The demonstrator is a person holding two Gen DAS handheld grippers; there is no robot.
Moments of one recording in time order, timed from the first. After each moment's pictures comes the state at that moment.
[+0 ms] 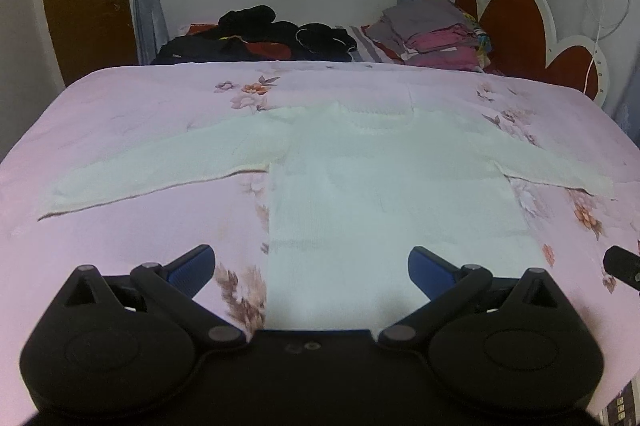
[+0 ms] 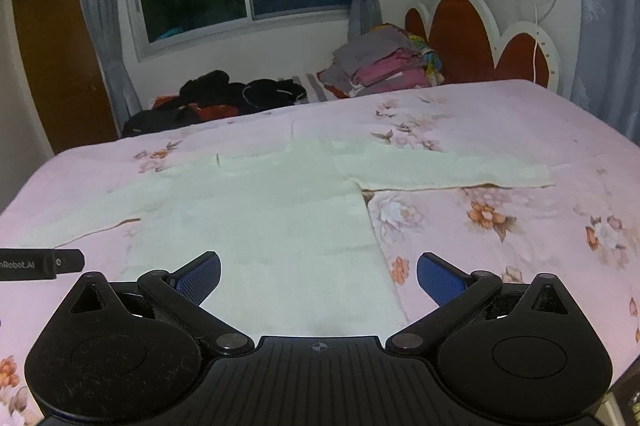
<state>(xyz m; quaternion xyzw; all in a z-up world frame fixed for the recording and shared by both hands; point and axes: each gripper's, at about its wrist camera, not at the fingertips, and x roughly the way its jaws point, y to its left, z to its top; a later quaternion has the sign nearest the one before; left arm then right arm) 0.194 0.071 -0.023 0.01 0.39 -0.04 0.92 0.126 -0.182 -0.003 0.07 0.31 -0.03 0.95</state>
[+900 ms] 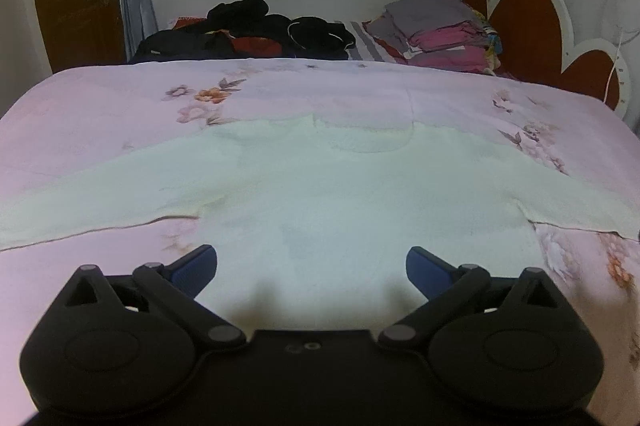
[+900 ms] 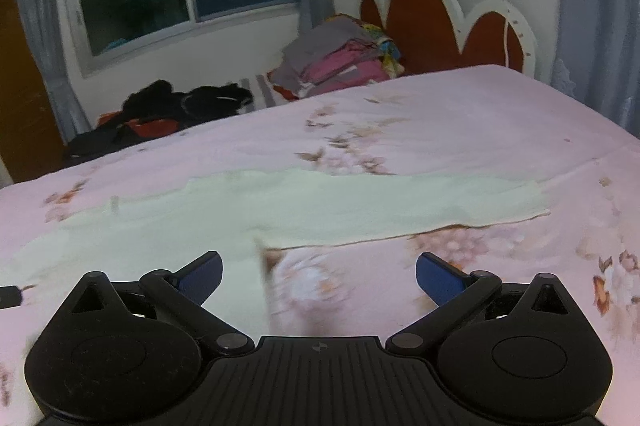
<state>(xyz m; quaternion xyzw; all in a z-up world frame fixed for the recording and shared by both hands) 0.311 0.002 -0.070 0.00 0.39 -0.03 0.92 0.259 -0.332 -0.050 0.10 0.32 -0.09 0.94</state>
